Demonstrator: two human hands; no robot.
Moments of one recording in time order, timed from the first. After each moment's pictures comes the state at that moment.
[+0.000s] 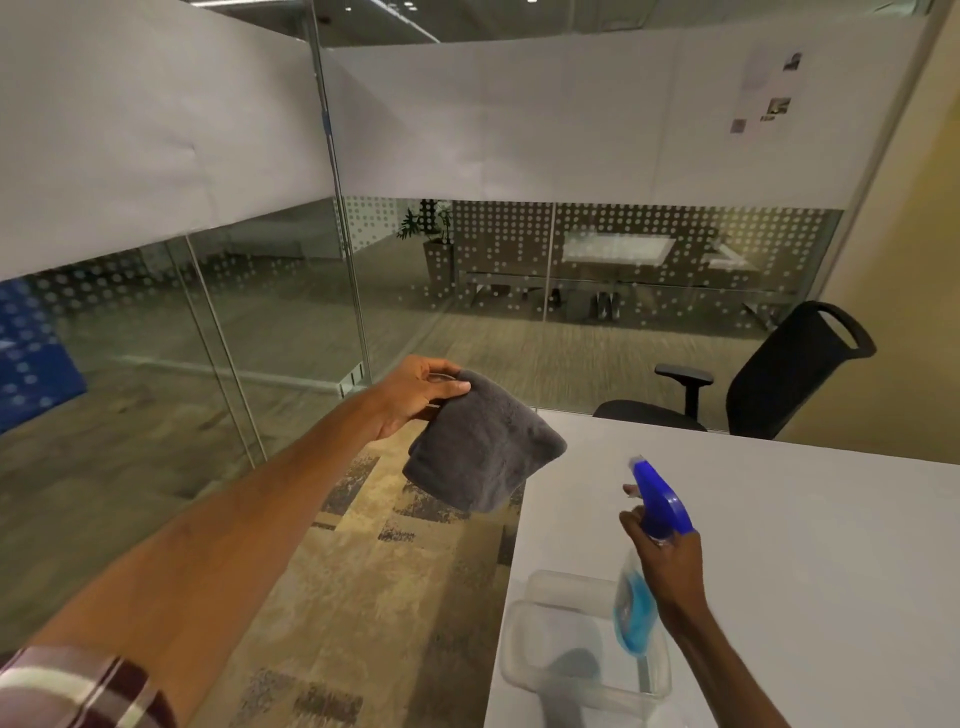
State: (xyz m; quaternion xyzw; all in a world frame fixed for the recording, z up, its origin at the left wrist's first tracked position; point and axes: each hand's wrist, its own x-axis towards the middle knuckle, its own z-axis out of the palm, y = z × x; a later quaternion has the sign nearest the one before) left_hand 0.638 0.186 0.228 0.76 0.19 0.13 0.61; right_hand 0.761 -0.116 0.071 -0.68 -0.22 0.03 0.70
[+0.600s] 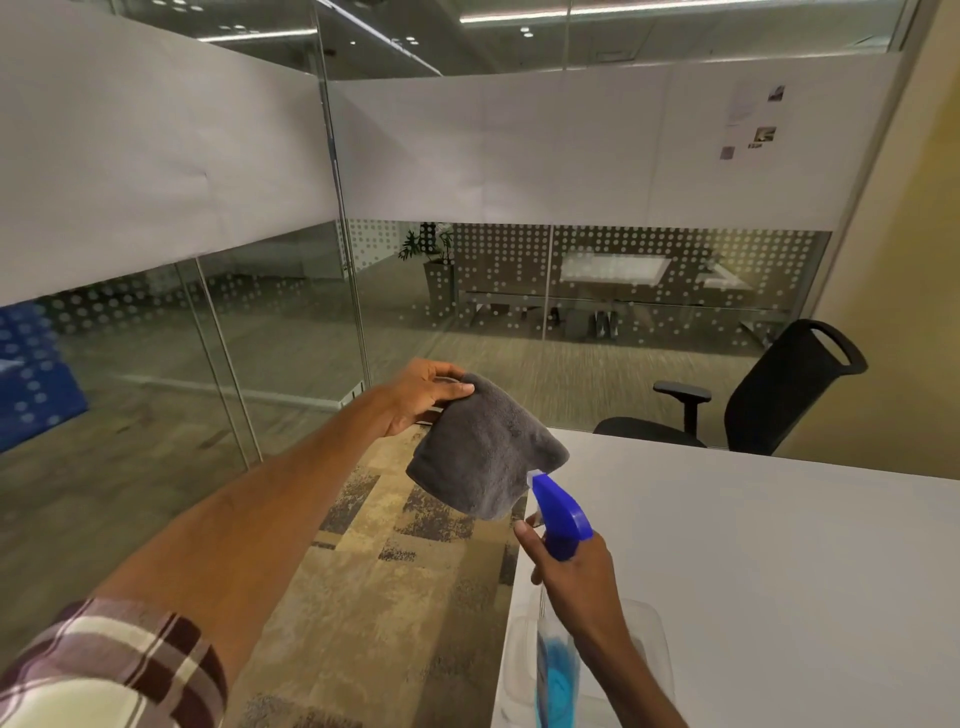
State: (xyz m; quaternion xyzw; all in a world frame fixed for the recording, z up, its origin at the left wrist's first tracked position) left_hand 0.642 0.188 0.246 0.76 0.20 0.11 0.60; right_hand 0.656 -0.066 0.122 -0.71 -0.22 0.12 0.66
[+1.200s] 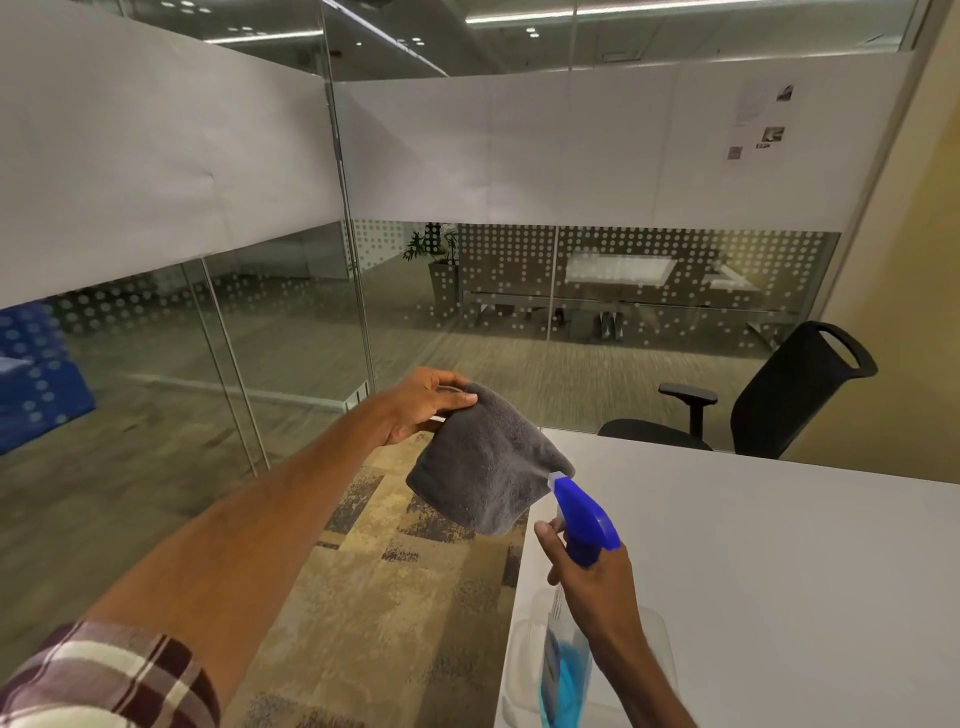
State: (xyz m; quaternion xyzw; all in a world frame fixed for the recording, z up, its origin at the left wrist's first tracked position) left_hand 0.639 0.188 0.240 0.76 0.19 0.10 0.61; right_hand 0.670 -0.072 0.114 -0.70 -0.21 0.09 0.68
